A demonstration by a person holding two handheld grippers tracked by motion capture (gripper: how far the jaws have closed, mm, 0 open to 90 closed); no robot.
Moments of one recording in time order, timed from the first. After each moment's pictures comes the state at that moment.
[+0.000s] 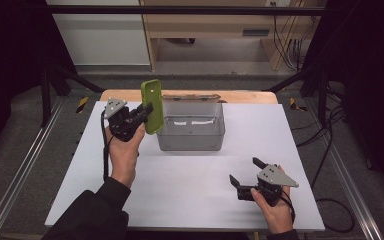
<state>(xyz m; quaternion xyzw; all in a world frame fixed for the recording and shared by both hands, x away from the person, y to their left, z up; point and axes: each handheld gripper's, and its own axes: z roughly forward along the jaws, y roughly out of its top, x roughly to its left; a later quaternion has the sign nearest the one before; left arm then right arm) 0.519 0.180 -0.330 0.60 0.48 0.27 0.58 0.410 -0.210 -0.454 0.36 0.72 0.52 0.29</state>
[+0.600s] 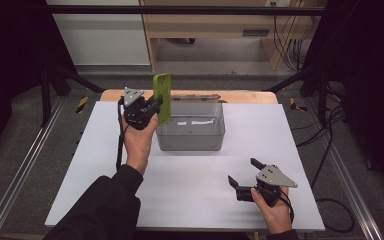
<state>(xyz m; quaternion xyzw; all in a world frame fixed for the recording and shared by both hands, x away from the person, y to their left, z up) 0.553 0.150 -0.331 0.63 0.48 0.29 0.54 0.410 -0.208 -0.457 0.36 0.72 0.53 0.29</state>
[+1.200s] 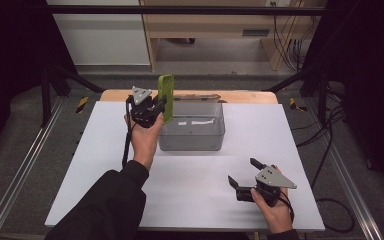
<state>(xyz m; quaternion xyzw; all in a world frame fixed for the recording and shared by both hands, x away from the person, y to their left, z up) 0.568 0.139 -0.342 0.64 0.48 0.31 0.52 0.411 -0.208 -0.460 0.35 0.72 0.52 0.30</state>
